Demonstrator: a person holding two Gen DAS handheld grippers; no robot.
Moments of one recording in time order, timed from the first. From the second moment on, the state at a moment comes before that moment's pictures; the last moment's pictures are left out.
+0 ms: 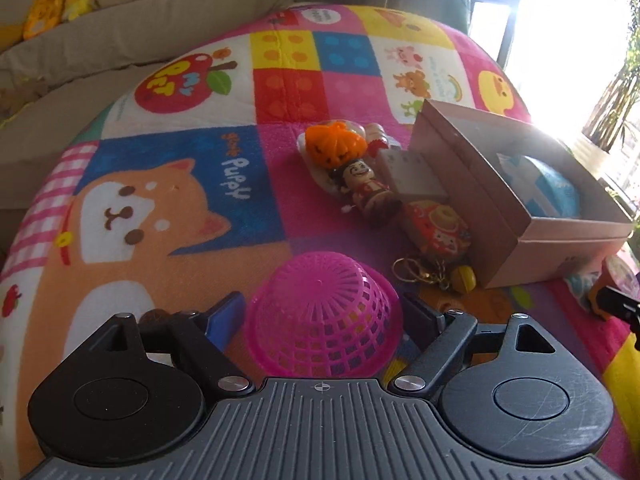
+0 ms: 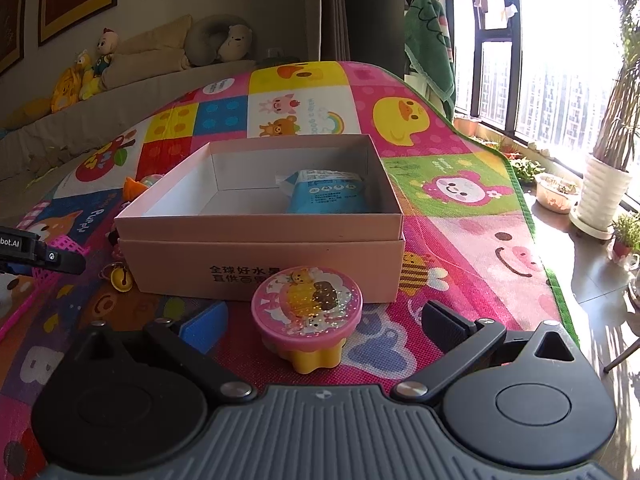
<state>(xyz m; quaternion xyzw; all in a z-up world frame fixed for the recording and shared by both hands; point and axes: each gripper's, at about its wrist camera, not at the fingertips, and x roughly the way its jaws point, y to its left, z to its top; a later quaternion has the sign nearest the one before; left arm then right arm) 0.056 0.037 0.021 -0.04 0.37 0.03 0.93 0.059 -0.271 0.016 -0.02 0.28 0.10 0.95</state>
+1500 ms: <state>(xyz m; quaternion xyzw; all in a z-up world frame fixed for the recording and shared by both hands) 0.072 -0.053 0.010 0.08 0.31 -0.06 0.95 0.035 -0.257 0.015 0.00 0.29 0.17 0.94</state>
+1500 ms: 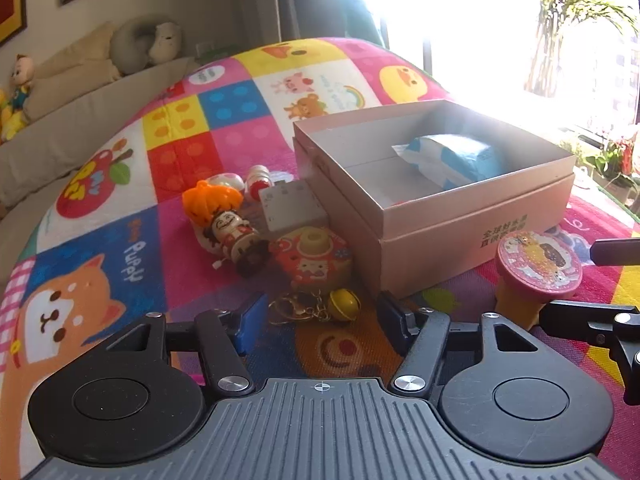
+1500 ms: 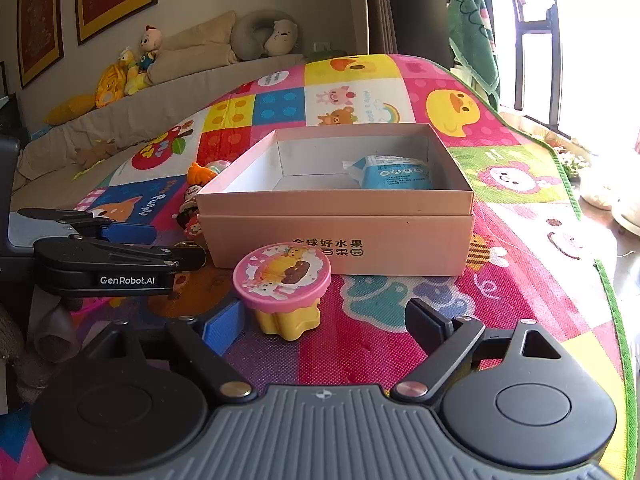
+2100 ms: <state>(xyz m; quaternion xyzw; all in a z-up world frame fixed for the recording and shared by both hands) 0.049 -0.008 0.006 0.12 0.30 -0.01 0.95 0.036 -0.256 0.014 0.00 0.29 0.17 0.94</state>
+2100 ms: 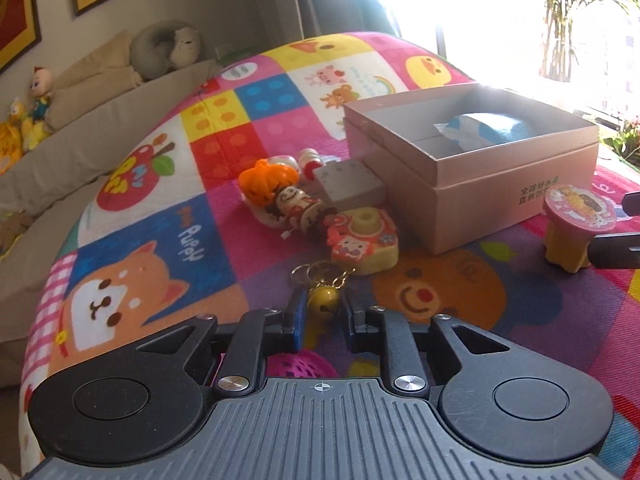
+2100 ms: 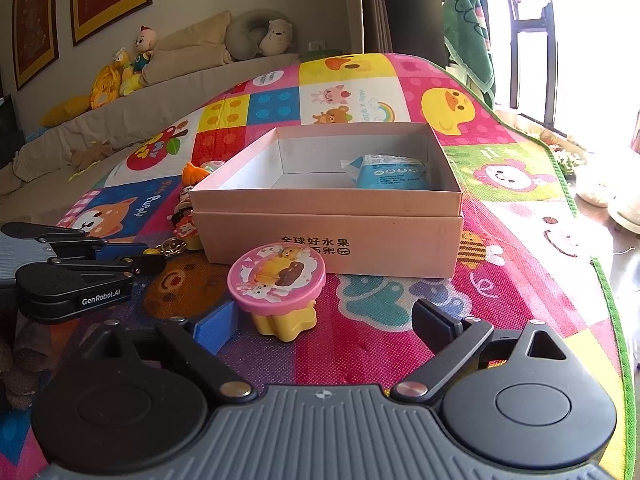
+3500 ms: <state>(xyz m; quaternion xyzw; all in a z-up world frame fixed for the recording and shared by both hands) 0.046 -0.025 0.012 0.04 0.34 -0.06 0.94 0.034 -0.261 0.016 0.02 0.28 0.16 0.95</state>
